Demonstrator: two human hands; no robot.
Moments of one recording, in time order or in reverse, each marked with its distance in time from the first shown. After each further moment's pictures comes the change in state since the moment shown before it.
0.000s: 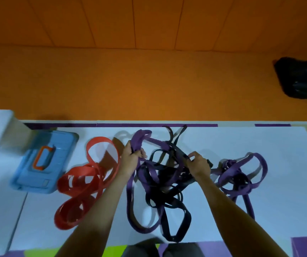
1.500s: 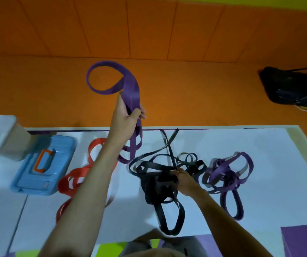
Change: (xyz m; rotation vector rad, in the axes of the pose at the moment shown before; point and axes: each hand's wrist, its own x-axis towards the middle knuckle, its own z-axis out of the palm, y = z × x) left_hand -0.041 0.188 -0.006 0.025 -0.065 0.508; right_hand -0.054 0.025 0.022 -0.254 -0.352 -0.425
